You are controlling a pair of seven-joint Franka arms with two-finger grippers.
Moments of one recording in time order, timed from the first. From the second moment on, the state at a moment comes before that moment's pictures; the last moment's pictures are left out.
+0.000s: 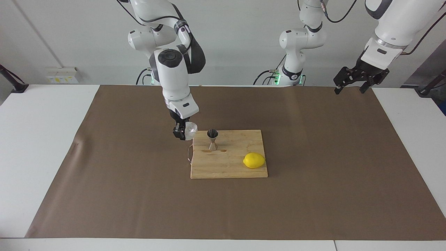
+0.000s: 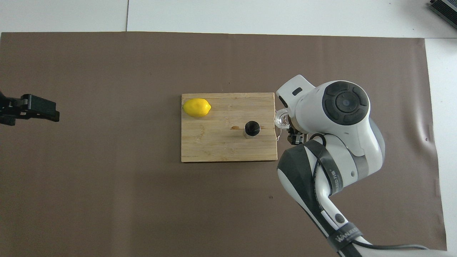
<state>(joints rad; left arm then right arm) 0.05 -0.01 -0.13 -1.52 -0.03 1.49 -0.10 0.43 0.14 -0.04 -1.87 -0.10 2.08 -1.01</state>
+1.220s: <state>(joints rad) 0.05 -0.01 -0.13 -1.52 -0.03 1.49 -0.10 0.56 0.22 0.01 -1.81 -0.51 2.03 -1.00</state>
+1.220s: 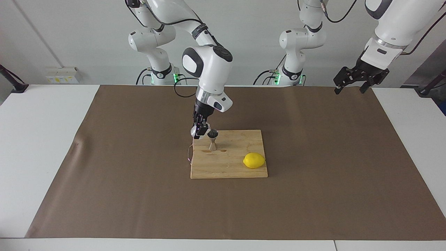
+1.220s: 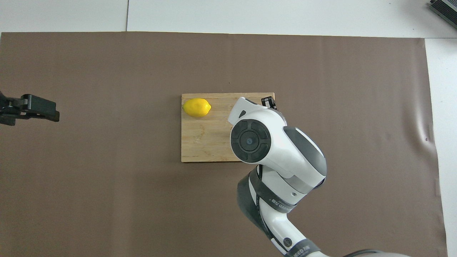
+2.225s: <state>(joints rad) 0.05 -0.01 -0.13 -1.52 -0.03 1.49 -0.10 0.60 0.23 0.02 -1.81 -0.67 2.06 -0.99</state>
